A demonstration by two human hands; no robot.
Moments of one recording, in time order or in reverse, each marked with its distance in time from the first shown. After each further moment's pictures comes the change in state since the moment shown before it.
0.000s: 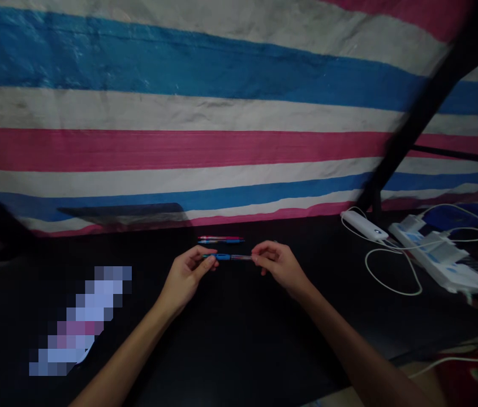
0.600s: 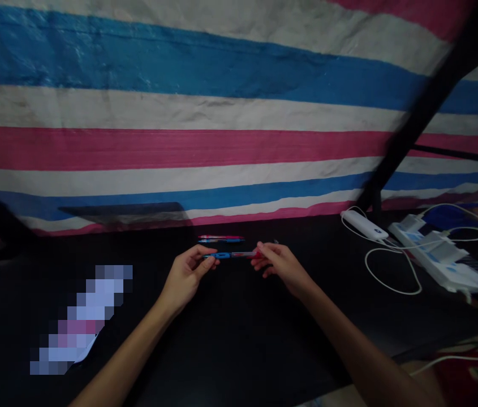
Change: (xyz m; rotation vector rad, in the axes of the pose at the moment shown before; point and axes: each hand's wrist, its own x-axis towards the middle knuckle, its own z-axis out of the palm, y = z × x) left_hand 0.000 0.001 -0.001 -0.009 0.011 0.011; right_hand -0.002 -0.005 -0.001 0.094 -0.014 0.203
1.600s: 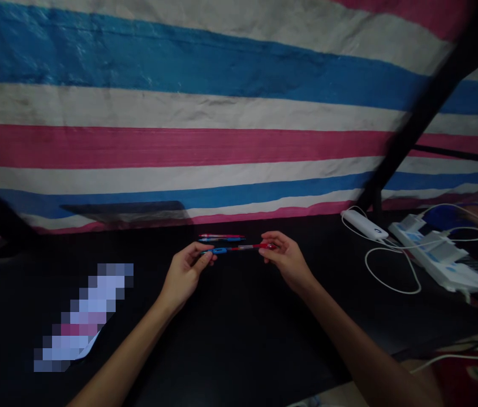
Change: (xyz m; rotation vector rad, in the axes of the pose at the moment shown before) left_hand 0.001 0.000 0.000 0.042 0.085 0.006; right_hand 0.004 0.002 -0.005 0.136 0.112 -0.247
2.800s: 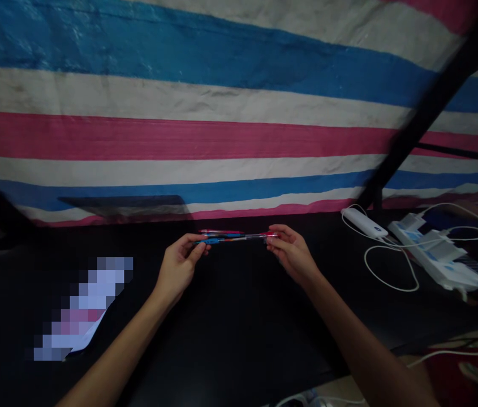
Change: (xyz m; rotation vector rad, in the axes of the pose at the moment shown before) left_hand 0.003 0.005 -0.004 -0.016 0.099 0.041; right_hand 0.007 -0.001 -0.011 0.183 0.050 0.065
